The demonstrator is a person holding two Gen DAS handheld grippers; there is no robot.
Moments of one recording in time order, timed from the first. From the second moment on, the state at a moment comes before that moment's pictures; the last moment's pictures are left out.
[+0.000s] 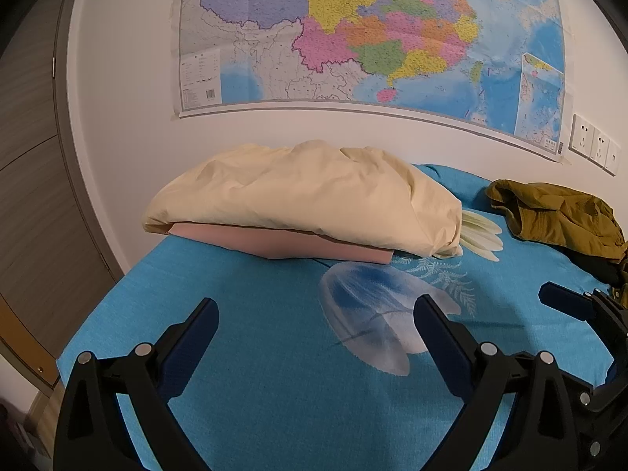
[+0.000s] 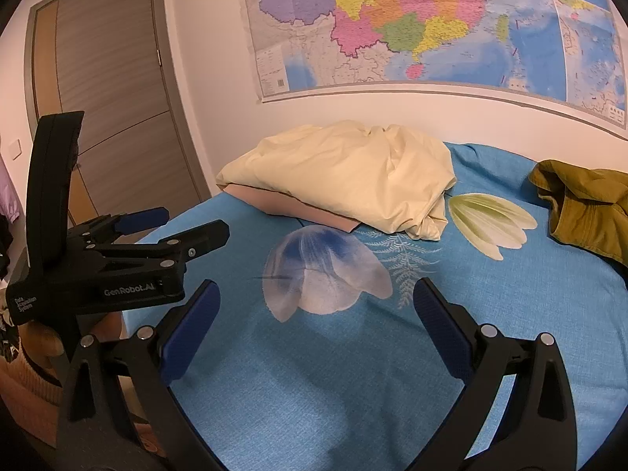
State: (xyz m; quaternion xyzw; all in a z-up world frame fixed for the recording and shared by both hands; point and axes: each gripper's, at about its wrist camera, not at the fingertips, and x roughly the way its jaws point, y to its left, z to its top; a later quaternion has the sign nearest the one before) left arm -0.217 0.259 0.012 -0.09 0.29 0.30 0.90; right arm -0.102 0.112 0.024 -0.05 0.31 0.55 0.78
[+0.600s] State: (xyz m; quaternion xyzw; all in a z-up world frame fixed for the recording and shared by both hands) left arm -0.217 0.258 0.010 -0.09 0.29 0.30 0.90; right arm -0.103 0.112 0.024 -0.05 0.30 0.55 0.78
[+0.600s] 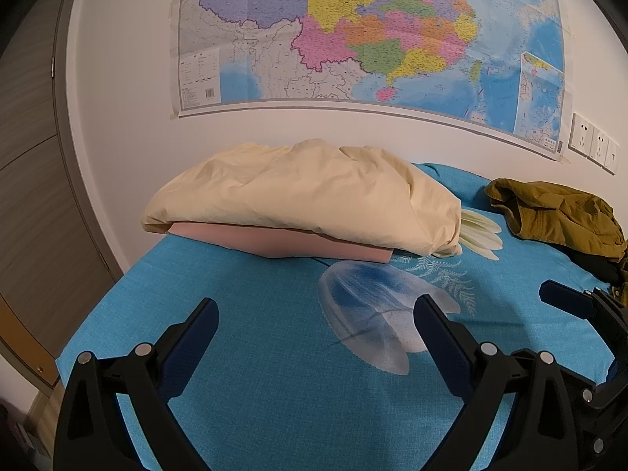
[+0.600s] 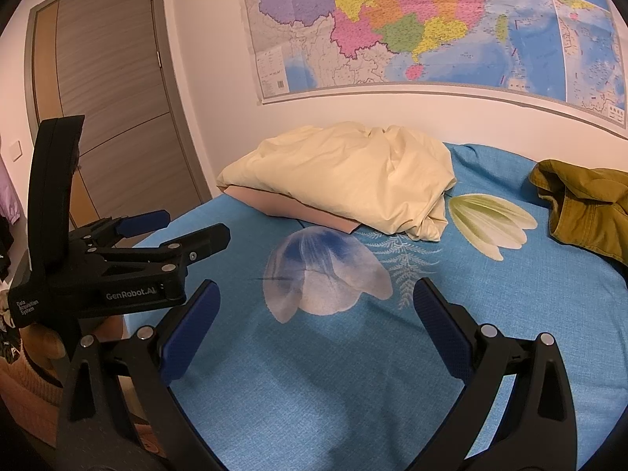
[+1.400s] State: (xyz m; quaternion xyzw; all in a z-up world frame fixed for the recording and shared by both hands) left arm -0.214 0.256 0.009 -0.09 0.29 0.30 0.90; right arm -0.102 0.112 0.026 -0.04 0.30 0.55 0.78
